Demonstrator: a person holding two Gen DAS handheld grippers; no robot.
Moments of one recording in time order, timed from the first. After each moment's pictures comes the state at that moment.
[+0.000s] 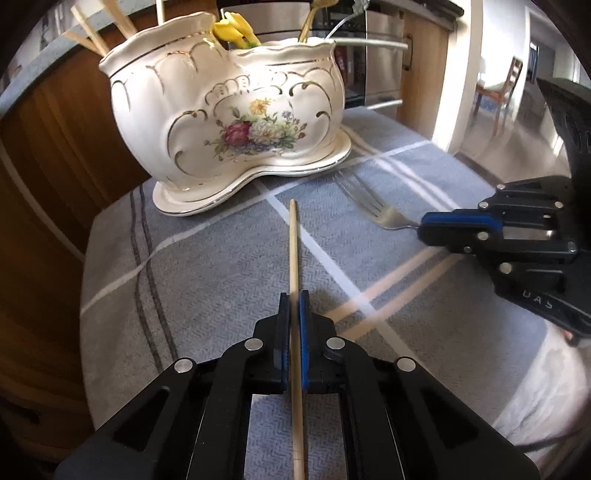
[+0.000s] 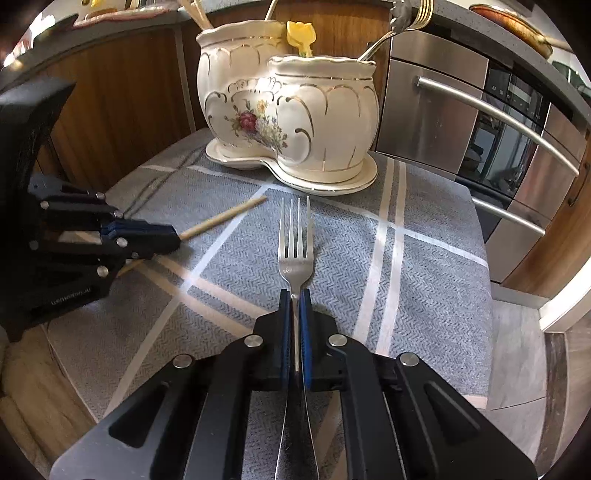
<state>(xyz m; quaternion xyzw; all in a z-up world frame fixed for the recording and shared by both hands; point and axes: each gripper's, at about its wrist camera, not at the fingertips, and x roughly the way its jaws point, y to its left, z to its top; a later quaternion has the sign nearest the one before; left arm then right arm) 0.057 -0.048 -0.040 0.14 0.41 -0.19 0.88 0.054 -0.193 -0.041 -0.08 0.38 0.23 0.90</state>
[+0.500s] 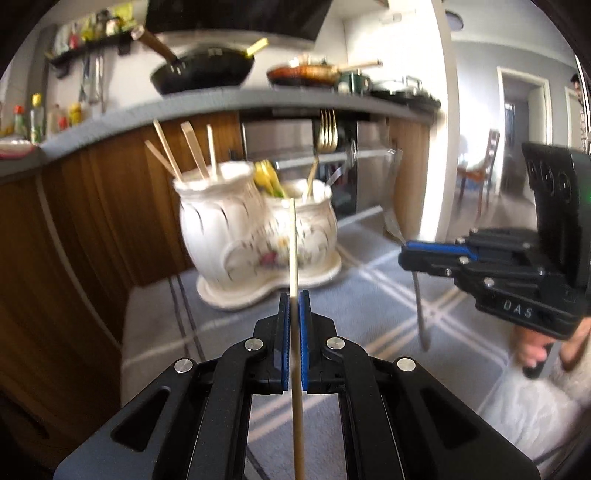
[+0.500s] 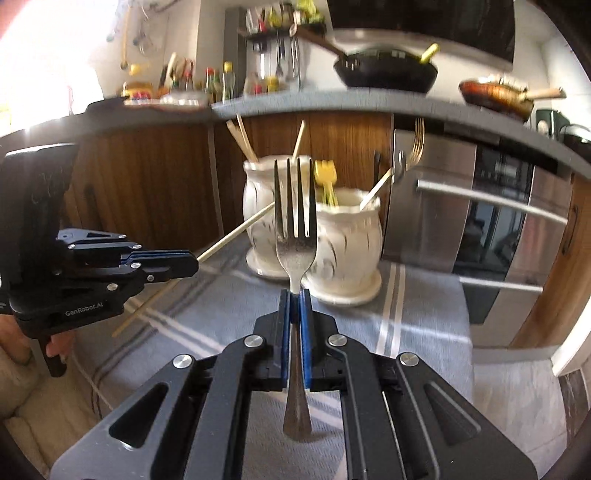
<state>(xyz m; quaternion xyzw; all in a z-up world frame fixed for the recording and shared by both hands) 0.007 -0.016 0.020 0.09 0.21 -0.22 0.95 0.007 -0.192 0.015 -0.04 0.19 0.26 0.95</state>
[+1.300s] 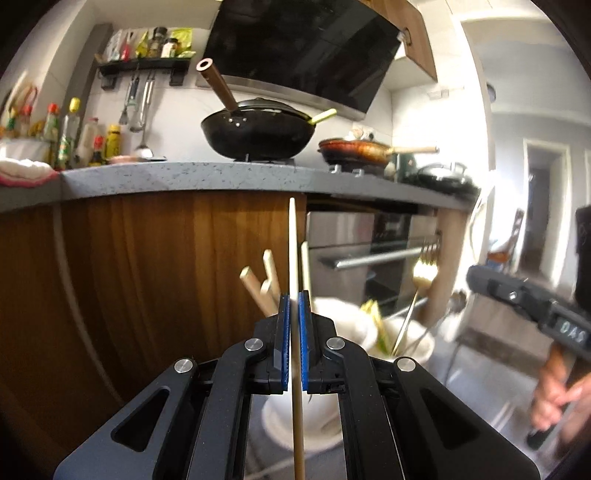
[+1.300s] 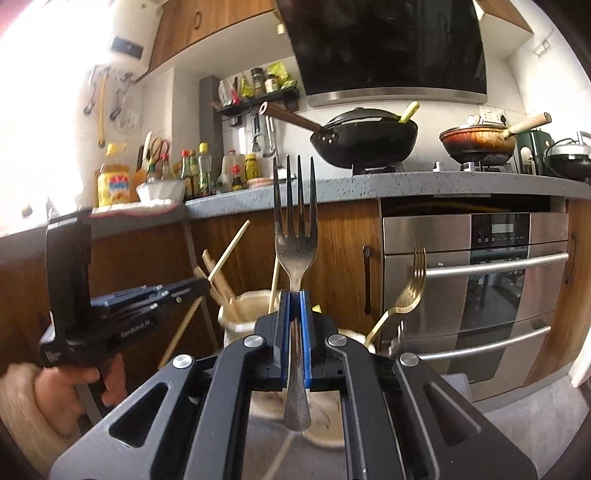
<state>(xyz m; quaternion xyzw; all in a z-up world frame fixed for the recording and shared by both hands) 0.116 0.040 0.088 -0.02 0.11 -0.19 0.98 0.084 -0.183 0.097 0.05 0.08 0.23 0.97</state>
